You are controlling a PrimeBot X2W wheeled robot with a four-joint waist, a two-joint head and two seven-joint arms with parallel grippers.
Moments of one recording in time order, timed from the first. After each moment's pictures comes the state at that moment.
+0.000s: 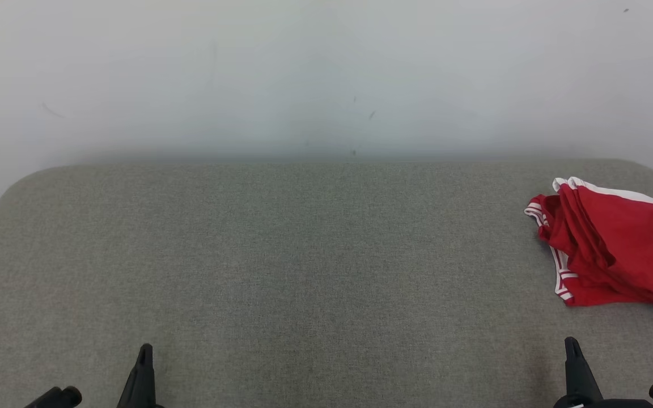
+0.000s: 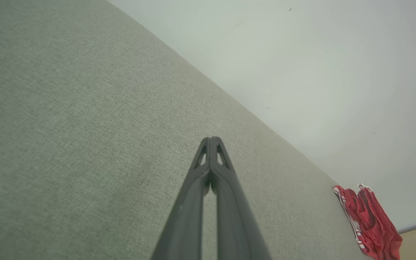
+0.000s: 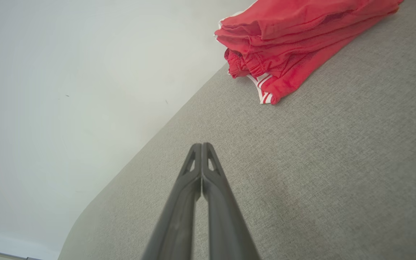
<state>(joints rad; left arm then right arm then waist) -0.01 0.16 -0.10 0.22 -0.88 -0.04 -0.10 0.04 -0.05 -0.12 0.26 0.81 0.13 -0.07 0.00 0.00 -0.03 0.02</state>
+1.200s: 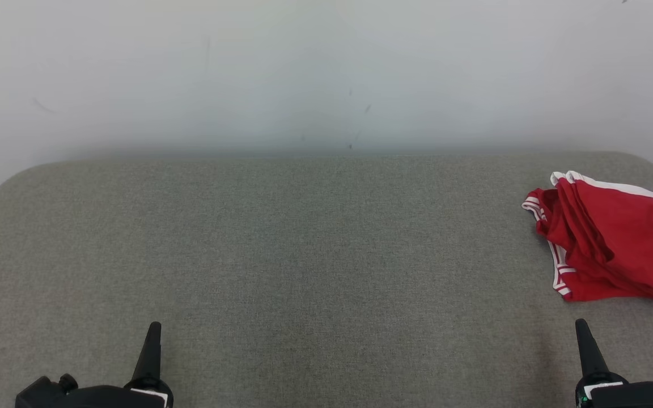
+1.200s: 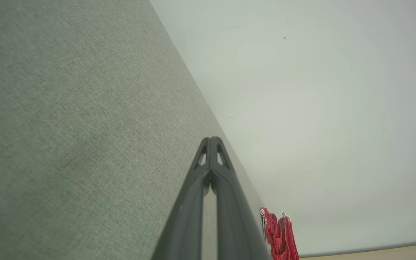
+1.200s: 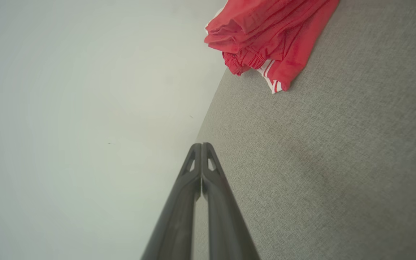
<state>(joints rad) -0.08 0.10 -0.05 0.25 -1.24 -0.08 -0.02 0.00 -0.05 -0.17 0.23 1.20 0.13 0.04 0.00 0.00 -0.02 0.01</state>
